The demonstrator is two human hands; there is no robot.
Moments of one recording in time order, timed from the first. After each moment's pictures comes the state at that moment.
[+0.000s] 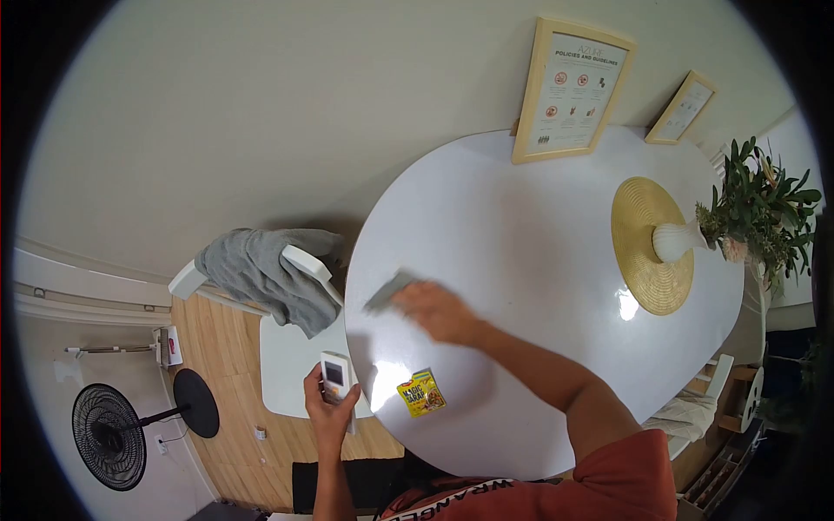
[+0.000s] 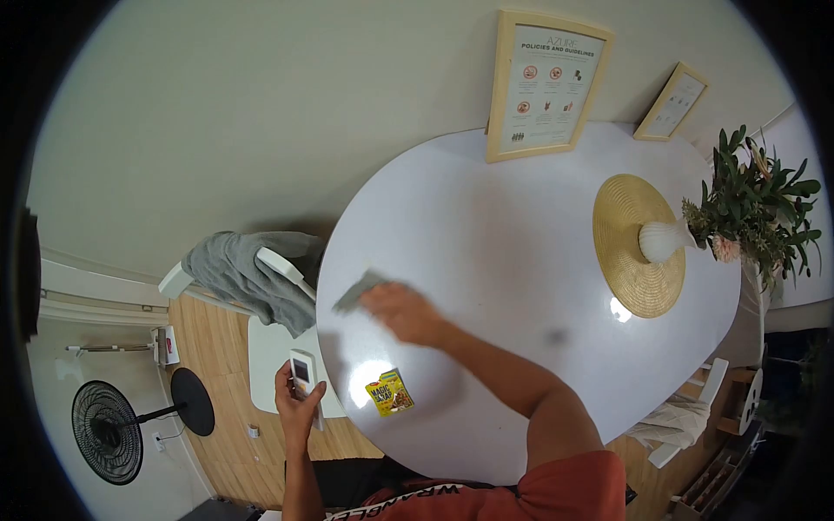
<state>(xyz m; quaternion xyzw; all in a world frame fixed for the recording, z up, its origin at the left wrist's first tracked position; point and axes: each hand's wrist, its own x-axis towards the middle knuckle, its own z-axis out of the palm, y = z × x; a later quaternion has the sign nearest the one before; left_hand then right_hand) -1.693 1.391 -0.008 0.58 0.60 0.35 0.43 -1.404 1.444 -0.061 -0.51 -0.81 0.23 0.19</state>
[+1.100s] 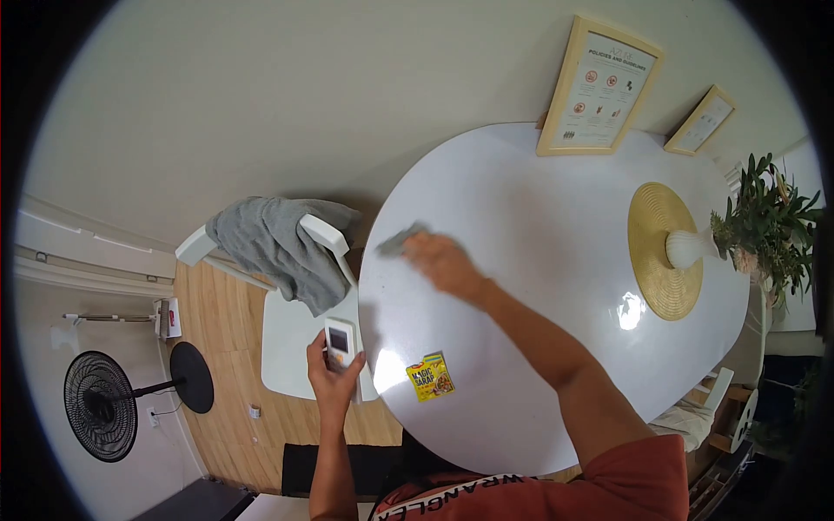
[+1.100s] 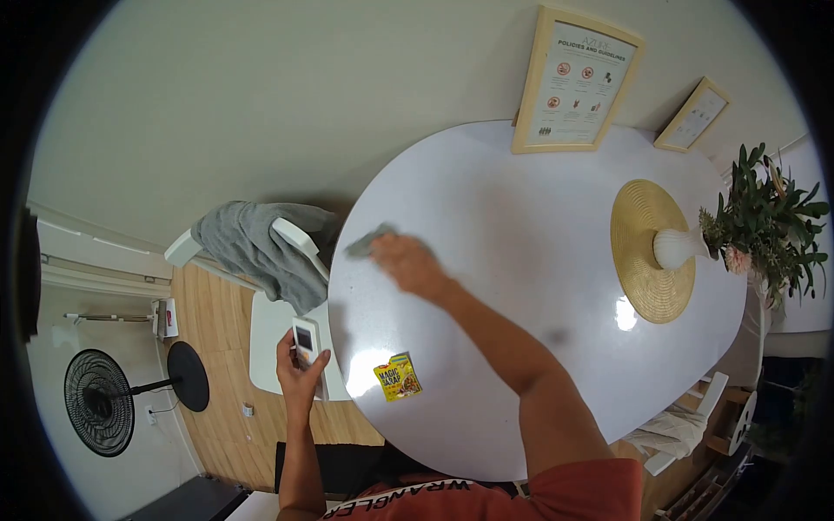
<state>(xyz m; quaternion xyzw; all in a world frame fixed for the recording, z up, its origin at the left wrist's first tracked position) -1.694 1.401 -0.019 0.58 0.60 0.38 0.39 -1.409 1.500 -0.065 -0.50 -0.82 0.11 0.26</state>
